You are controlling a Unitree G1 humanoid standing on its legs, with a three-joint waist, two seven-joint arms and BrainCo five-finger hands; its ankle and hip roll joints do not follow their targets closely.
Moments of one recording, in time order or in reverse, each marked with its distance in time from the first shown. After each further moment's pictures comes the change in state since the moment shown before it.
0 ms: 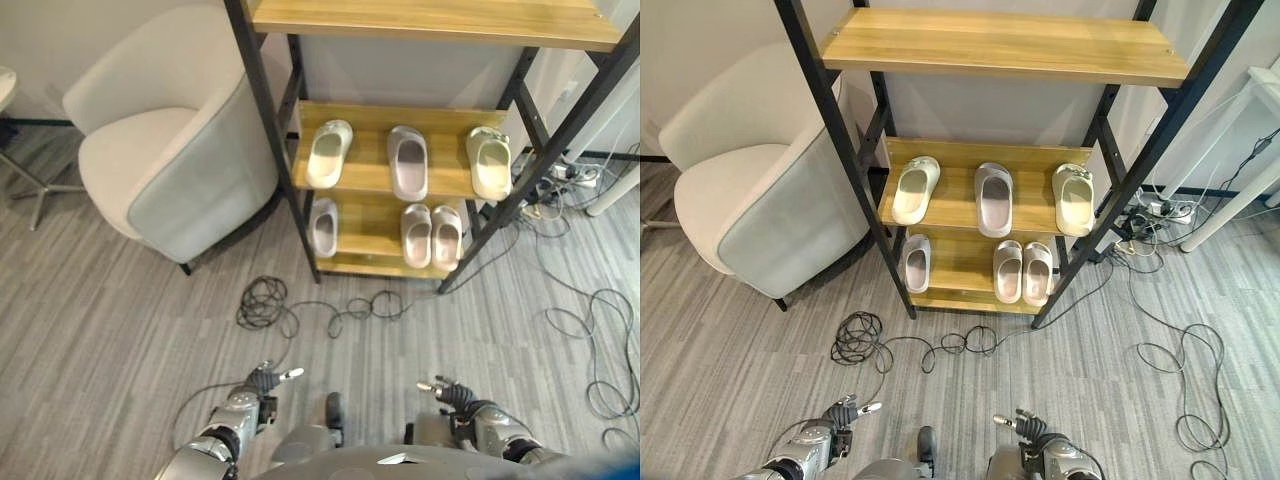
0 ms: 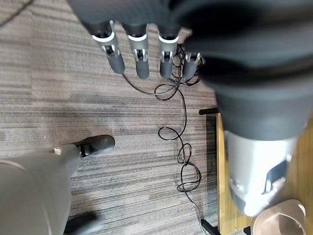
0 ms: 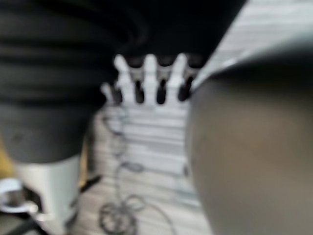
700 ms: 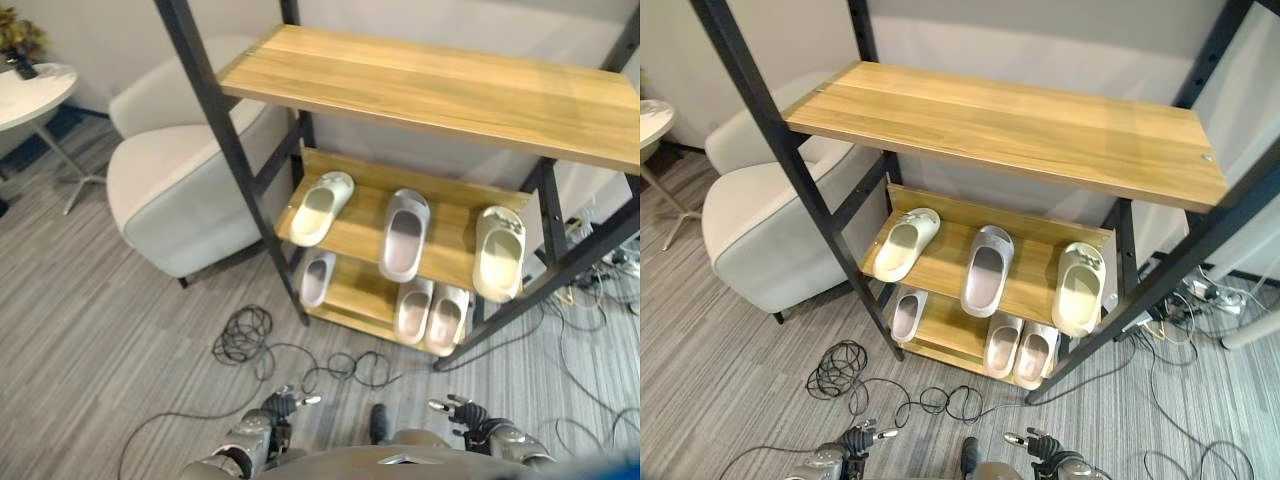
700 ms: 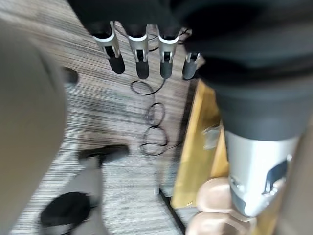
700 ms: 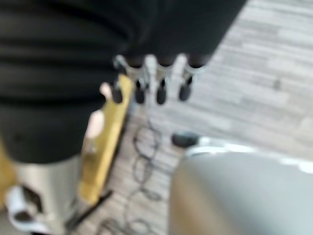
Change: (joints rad) left arm 0.011 -0.036 0.037 0.062 0.046 -0.027 -0.073; right arm 0.054 -0.008 0.054 0.011 -0.001 0.014 0.038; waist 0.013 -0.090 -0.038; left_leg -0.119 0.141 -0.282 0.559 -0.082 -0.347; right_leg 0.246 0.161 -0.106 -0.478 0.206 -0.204
